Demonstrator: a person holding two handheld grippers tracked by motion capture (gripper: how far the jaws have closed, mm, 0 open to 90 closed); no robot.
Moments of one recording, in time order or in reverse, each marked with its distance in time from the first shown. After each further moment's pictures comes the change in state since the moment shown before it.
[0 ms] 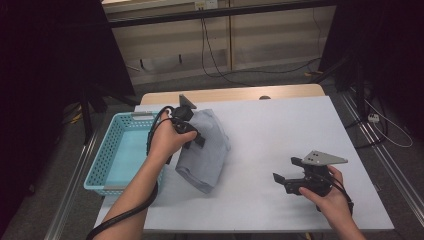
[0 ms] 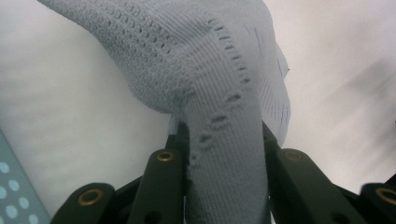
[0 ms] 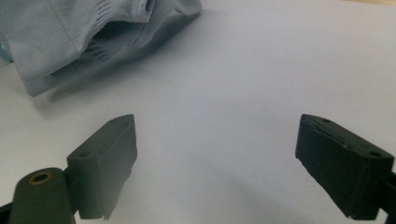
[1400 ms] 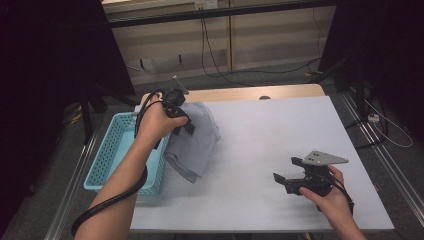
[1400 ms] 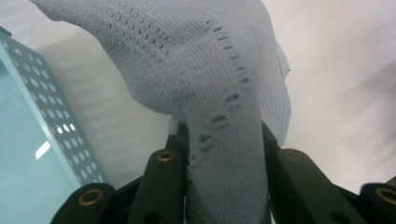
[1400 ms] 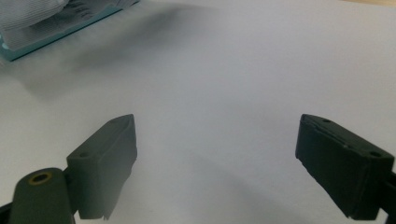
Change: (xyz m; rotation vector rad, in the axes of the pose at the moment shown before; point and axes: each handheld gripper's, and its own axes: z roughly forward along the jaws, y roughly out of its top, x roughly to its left) left arm 0.005 0.023 -0.042 0.032 0.088 0.029; right arm -0.001 0.000 -0.001 0.001 0.002 -0.006
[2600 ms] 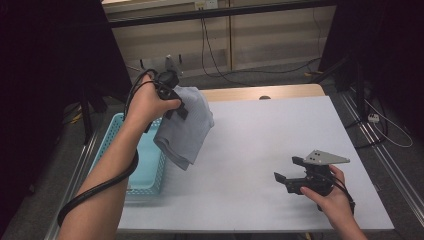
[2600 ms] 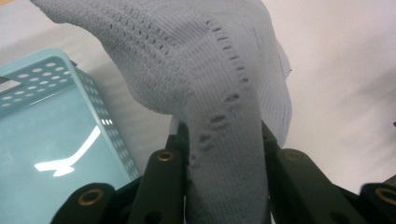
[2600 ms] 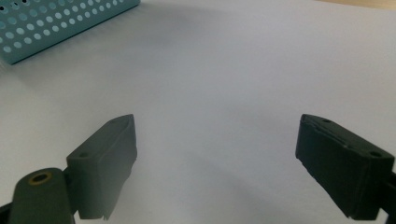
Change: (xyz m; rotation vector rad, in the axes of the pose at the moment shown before) left arm -0.001 0.021 -0.050 -0.018 0.065 0.031; right arm -0.001 0.001 -0.002 -0.008 -0.001 0.006
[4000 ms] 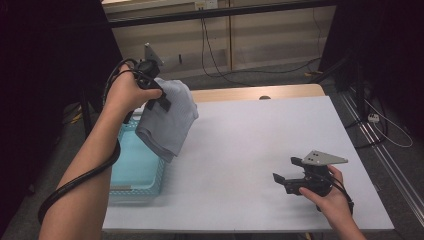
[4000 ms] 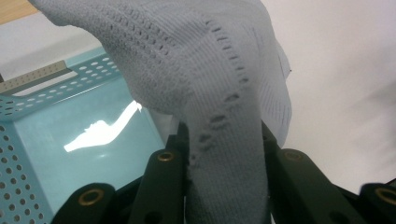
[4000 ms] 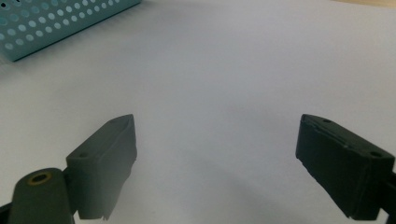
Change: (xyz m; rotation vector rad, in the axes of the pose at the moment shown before) left arm 0.033 -0.002 -0.034 -0.012 0.022 -0.035; right arm 0.002 0.000 0.002 0.004 0.006 -0.009
